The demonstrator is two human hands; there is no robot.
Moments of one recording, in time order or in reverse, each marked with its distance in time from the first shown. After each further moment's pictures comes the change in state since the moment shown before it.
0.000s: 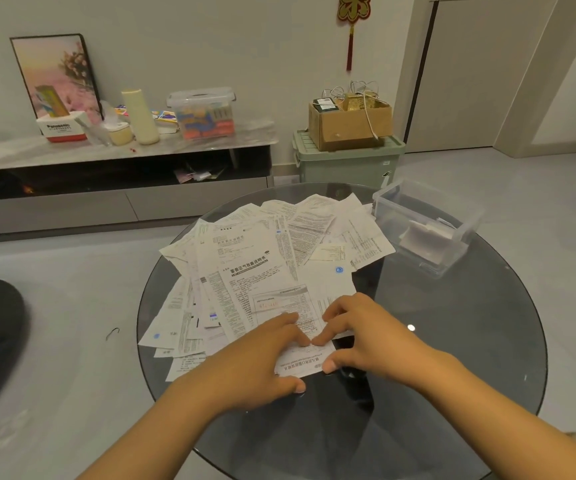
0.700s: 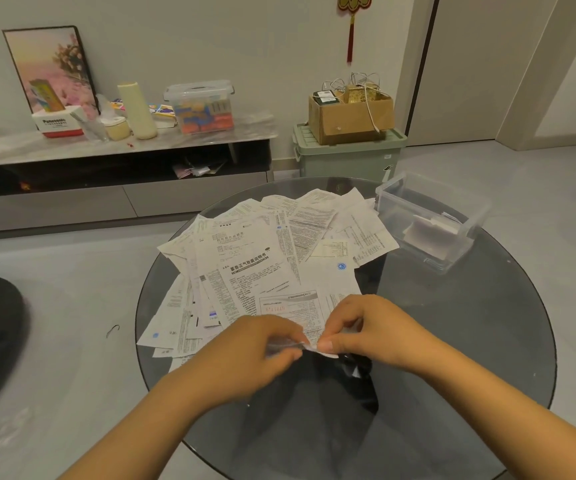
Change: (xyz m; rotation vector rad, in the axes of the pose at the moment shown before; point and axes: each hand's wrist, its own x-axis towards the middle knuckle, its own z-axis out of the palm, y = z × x) left_hand 0.000 -0.012 -0.006 -0.210 0.128 0.042; right_hand 0.003 0.000 -0.005 0.377 0.020 0.086
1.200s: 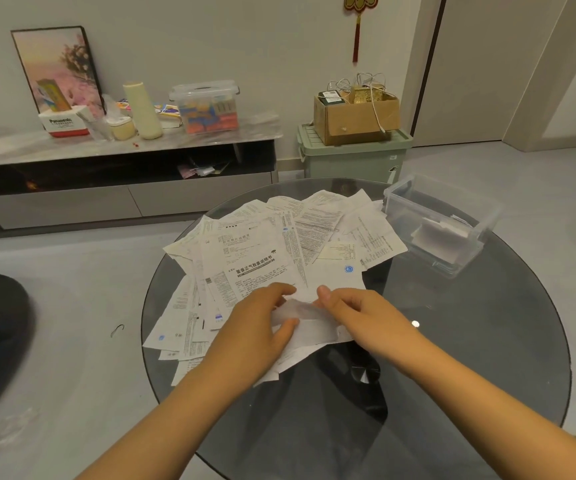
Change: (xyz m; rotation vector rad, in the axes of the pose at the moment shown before) left_hand 0.016 -0.004 0.004 0.008 0.349 -0.076; right_hand 0.014 -0.010 0.013 0.159 0.138 0.077
